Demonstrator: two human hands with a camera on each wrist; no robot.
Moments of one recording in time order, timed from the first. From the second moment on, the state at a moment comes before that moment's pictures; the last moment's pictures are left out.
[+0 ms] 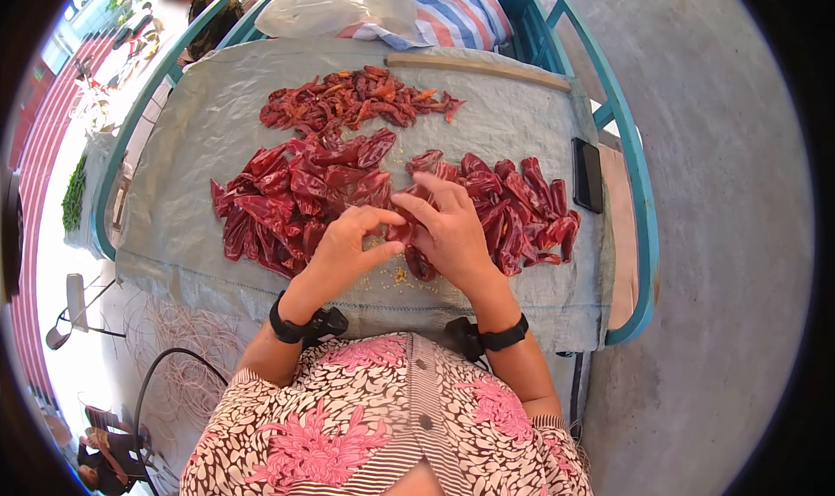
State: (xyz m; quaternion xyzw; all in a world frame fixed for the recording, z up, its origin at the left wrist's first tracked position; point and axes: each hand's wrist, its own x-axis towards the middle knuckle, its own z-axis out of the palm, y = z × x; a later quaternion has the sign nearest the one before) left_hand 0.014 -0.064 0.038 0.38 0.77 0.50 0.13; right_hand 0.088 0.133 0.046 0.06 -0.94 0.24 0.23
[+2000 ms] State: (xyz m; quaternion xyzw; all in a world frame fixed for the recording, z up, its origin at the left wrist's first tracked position) left_hand 0.073 -0.039 0.010 0.37 0.87 0.31 -0.05; right_hand 0.096 0.163 0.053 -0.17 -0.83 0.46 0.27
